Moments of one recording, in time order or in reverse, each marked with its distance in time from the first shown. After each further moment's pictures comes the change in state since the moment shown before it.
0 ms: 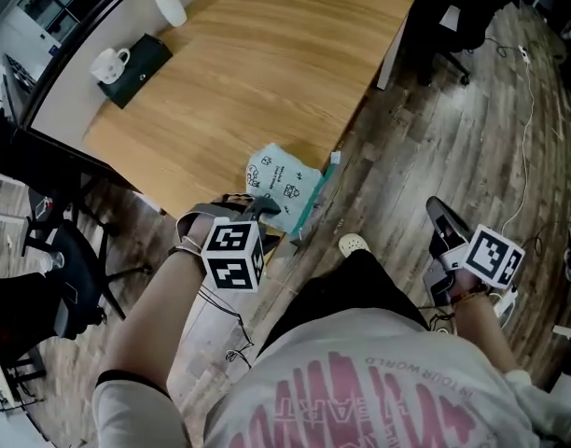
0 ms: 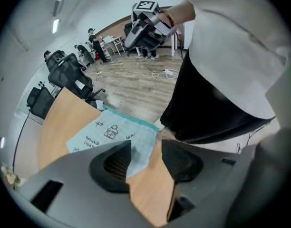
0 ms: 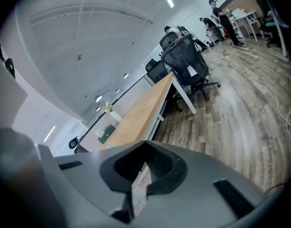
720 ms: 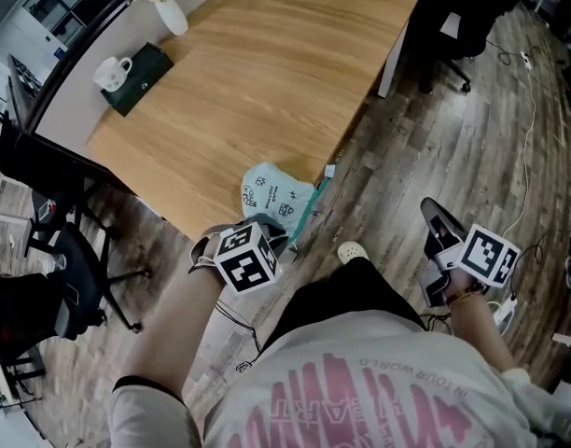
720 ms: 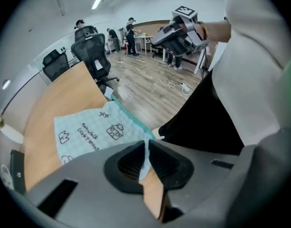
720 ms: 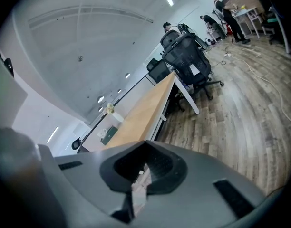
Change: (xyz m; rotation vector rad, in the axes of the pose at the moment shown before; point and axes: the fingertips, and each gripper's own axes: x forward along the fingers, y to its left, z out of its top) left arm 0.023 0.001 0.018 -0.400 -0.028 -0.030; right arm 0.007 -0.004 0.020 0.007 0.004 0.038
